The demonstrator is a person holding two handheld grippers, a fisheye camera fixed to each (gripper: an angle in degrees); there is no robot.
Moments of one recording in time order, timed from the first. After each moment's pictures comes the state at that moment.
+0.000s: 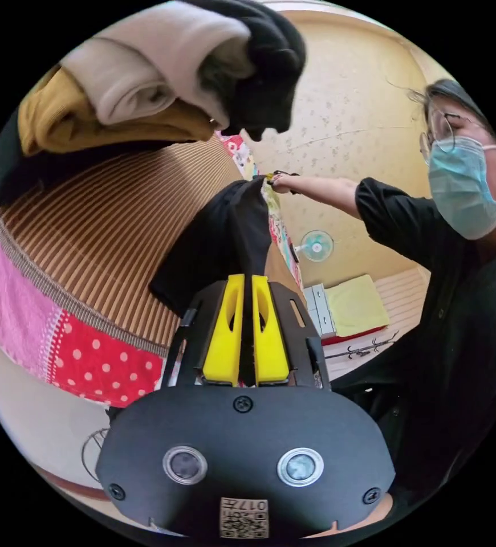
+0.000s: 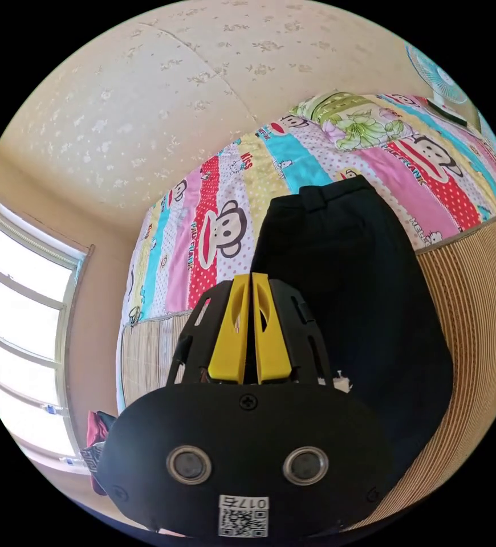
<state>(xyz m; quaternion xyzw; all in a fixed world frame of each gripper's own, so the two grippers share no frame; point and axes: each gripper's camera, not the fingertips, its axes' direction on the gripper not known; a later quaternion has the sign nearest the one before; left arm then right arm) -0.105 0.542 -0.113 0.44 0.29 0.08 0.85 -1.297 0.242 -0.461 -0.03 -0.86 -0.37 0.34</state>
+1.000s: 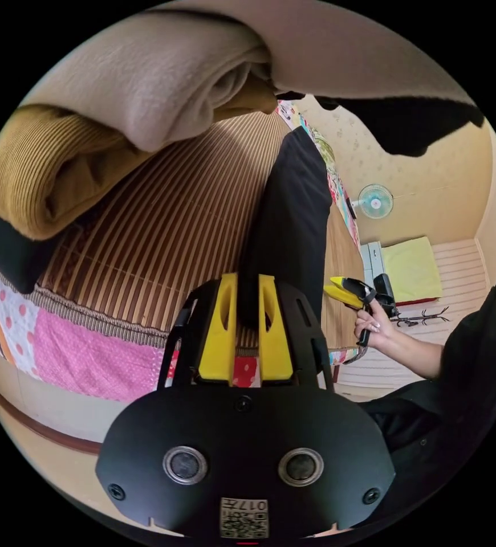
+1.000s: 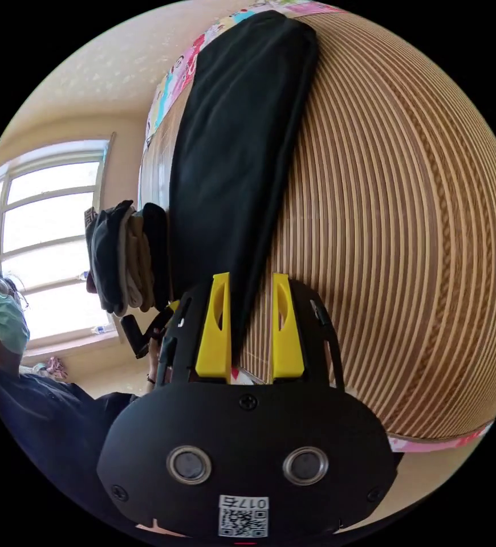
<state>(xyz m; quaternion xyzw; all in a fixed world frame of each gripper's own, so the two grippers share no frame) -0.085 0.518 -0.084 0.30 0.16 0.03 0.94 -1.272 0.339 0.222 -0.21 -0.75 -0.59 0.21</state>
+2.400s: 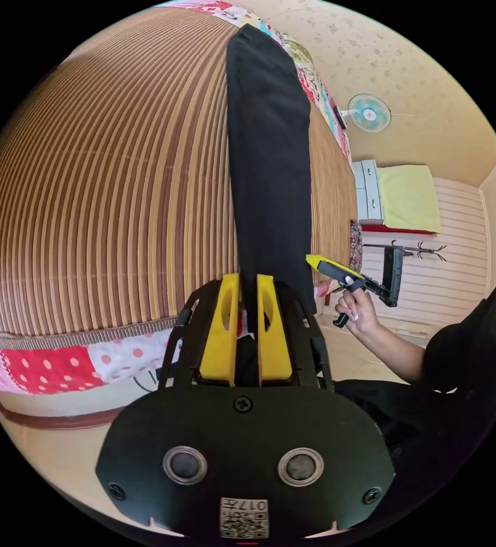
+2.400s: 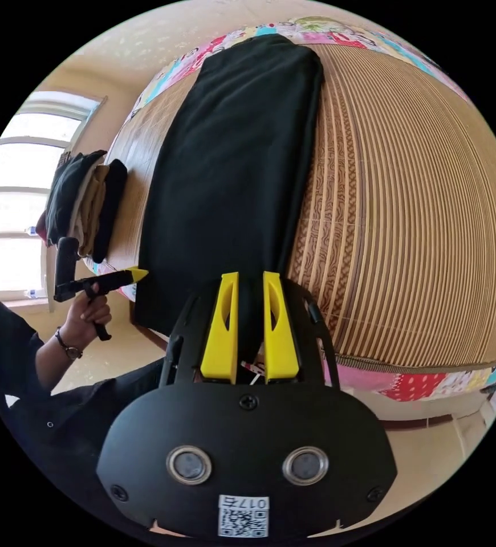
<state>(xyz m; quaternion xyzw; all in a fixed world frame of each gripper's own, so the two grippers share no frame) 0.086 0.498 0.042 0.11 0.14 0.11 0.98 -1.147 0.264 0.326 -0.01 -0.72 -0.62 0.31</state>
